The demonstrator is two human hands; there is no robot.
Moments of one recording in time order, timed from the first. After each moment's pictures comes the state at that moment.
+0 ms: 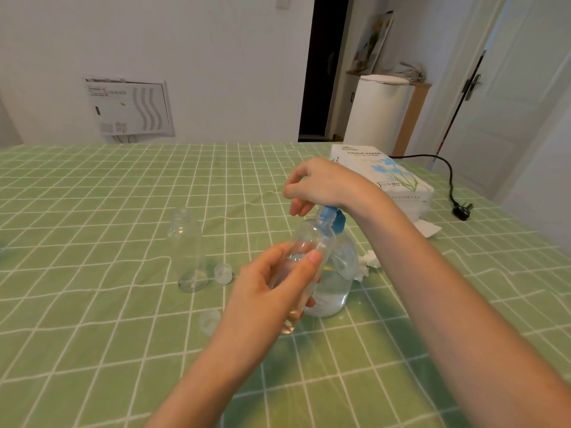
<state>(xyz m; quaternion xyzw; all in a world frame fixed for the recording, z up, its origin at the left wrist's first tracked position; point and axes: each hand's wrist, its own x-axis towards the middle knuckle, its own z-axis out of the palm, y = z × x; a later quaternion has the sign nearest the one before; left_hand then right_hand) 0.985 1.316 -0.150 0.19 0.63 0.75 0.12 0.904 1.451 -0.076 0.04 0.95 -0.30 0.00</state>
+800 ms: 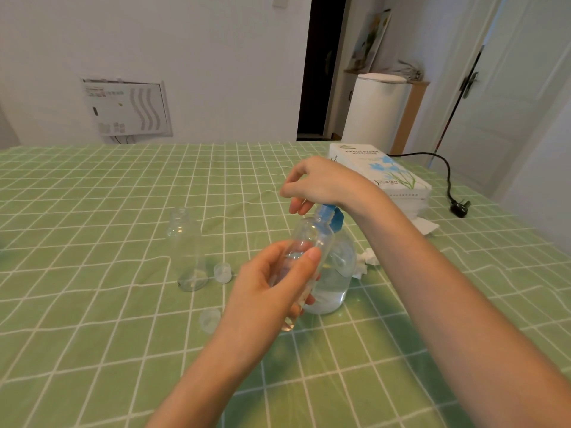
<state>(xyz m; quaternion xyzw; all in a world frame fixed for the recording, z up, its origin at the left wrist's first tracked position) 0.985 1.315 -0.152 0.18 0.64 0.74 0.12 0.904 1.449 -0.075 0.05 0.95 -0.29 0.00</state>
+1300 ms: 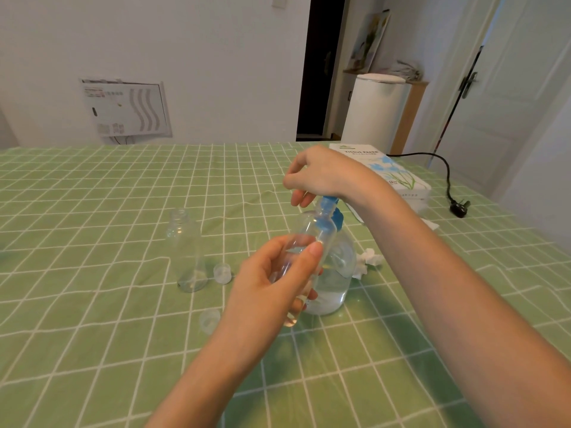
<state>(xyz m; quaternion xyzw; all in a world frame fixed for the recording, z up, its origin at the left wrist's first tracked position) 0.984 1.317 -0.148 0.19 0.63 0.74 0.12 0.904 1.449 -0.066 0.05 0.96 -0.27 -0.02</state>
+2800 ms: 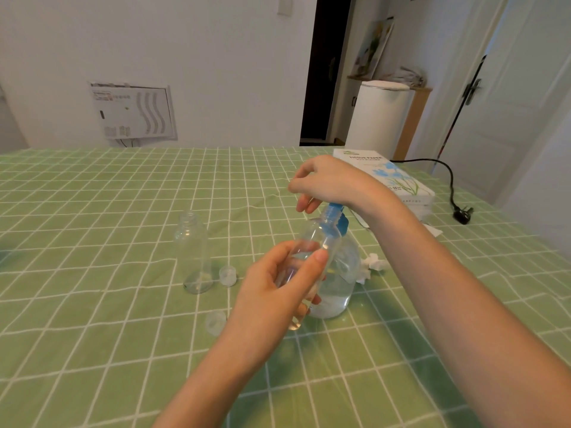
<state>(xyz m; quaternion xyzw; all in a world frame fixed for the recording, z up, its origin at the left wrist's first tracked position) 0.983 1.317 -0.151 0.19 0.63 0.74 0.12 0.905 1.451 -0.068 0.06 0.95 -0.30 -0.02</state>
